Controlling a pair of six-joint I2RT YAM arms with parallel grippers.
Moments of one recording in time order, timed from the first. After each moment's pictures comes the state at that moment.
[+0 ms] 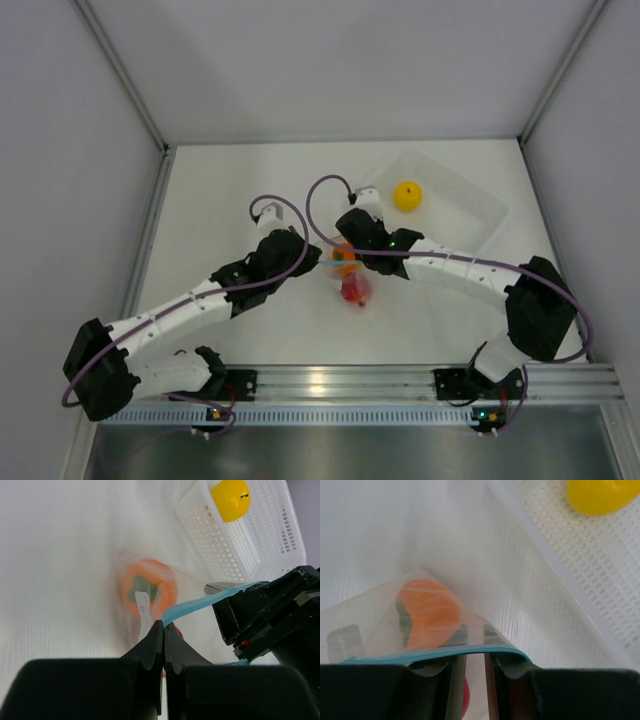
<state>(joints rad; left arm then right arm) -0.83 1.14 0.78 -0.16 -0.36 -1.02 0.90 1.56 1.10 -0.40 0.60 0.47</state>
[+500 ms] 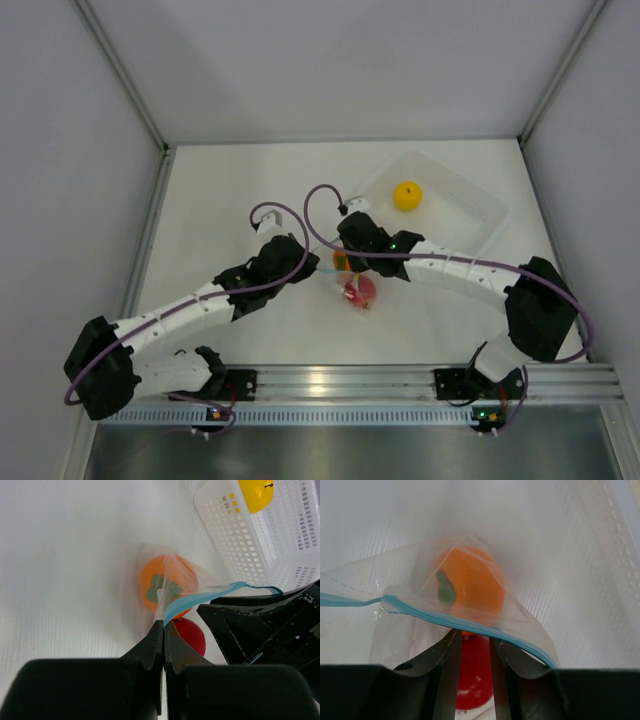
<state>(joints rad) -0.83 1.14 0.70 -0.14 -0.35 -1.05 0.90 1.55 1.11 -0.44 0.36 0.39</state>
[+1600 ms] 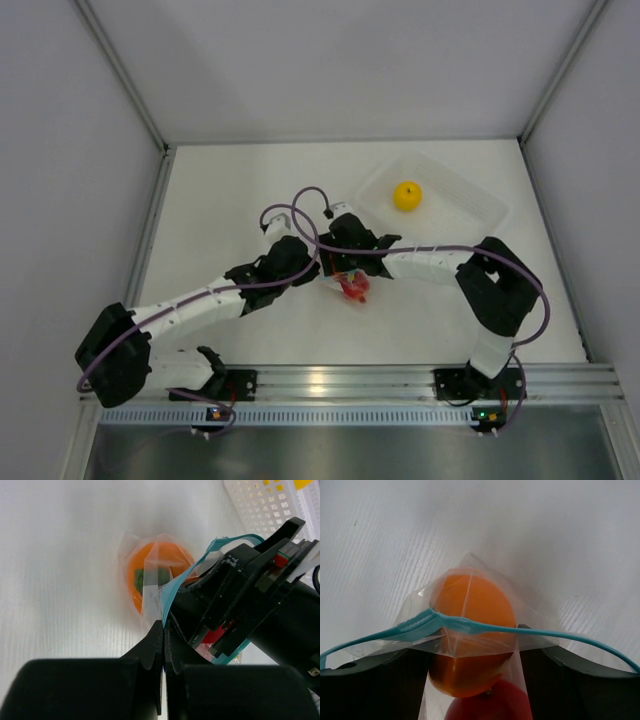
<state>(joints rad) -0.83 1.24 0.71 -0.13 -0.33 -1.01 0.85 1.76 1.07 -0.10 0.15 0.39</state>
